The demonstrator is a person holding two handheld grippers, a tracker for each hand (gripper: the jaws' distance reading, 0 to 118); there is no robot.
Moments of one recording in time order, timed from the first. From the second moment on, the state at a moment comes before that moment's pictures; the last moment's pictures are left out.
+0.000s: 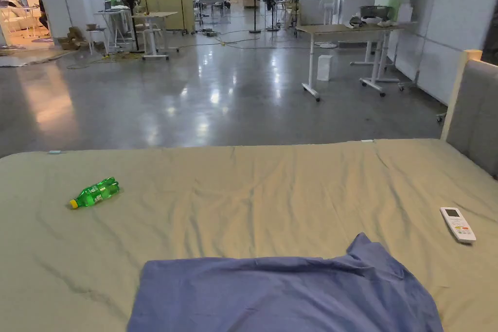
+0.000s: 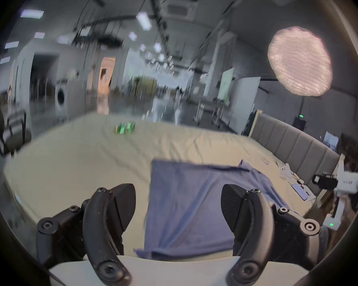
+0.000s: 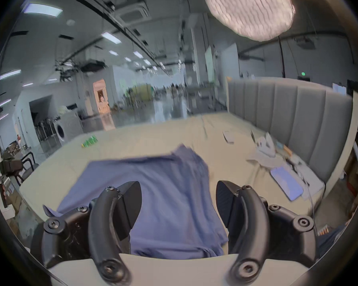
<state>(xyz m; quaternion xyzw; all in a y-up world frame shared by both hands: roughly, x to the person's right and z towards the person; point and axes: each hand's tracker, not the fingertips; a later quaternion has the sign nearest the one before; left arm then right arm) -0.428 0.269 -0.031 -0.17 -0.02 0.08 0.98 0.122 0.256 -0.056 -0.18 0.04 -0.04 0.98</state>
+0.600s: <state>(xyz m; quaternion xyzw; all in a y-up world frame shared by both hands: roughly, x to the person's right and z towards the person) -0.324 0.337 -0.010 -0.05 -0.01 -0.06 1.00 0.052 0.308 -0.030 -0.02 0.06 0.08 0.99</state>
